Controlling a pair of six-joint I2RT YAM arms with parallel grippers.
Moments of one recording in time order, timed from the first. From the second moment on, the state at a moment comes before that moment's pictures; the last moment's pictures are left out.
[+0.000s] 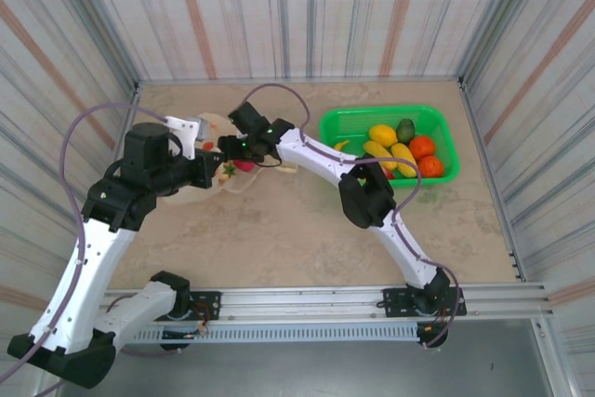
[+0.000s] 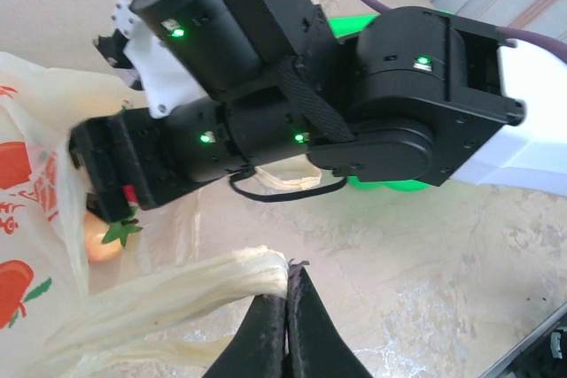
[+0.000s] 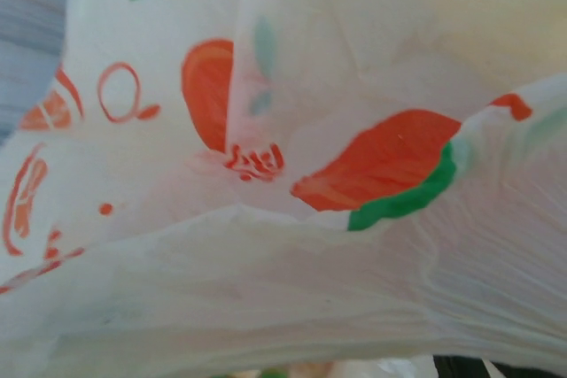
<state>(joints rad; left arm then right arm) -0.35 0.91 1.21 -0.89 0.26 -0.23 0.87 2.41 2.18 -0.61 -0.18 0.67</state>
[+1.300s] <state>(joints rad) -0.35 0.88 1.21 -0.90 0.24 -0.23 0.84 1.97 1.52 -0.63 0.25 -0.06</state>
